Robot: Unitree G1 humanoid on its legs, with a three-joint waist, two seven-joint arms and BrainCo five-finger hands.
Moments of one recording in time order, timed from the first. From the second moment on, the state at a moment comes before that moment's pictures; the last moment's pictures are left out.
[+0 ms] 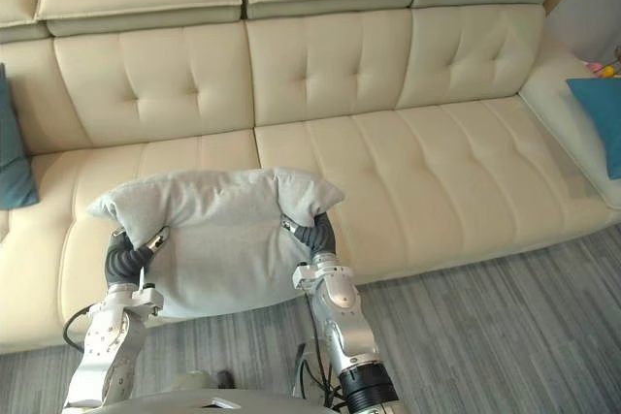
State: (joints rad) left arm 0.28 0.06 -0.07 -0.15 -0.28 -0.12 0.23; right arm 0.00 -0.07 0.18 0.10 0.27 -0.12 -0.06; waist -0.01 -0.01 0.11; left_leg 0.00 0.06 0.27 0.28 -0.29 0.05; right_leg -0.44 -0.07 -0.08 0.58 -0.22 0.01
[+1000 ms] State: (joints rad) left arm 0.11 0.05 -0.12 -0.02 -0.23 -0.11 0.23; right arm -0.03 -0.11 0.11 0.03 0.27 -0.12 -0.08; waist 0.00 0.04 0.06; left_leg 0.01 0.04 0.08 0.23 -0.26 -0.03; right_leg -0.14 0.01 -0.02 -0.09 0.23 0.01
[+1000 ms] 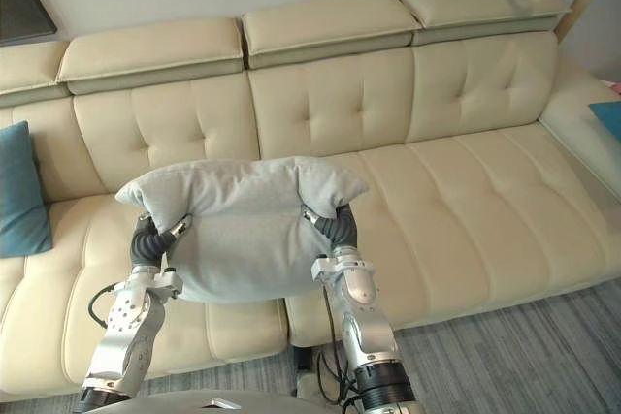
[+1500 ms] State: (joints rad) left arm -0.49 0.24 0.00 0.18 -0.17 -0.11 0.43; right arm -0.77 -0.16 0.13 0.32 0.27 -0.10 -0.24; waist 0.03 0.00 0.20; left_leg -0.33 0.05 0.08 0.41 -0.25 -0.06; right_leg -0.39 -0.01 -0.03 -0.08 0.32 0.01
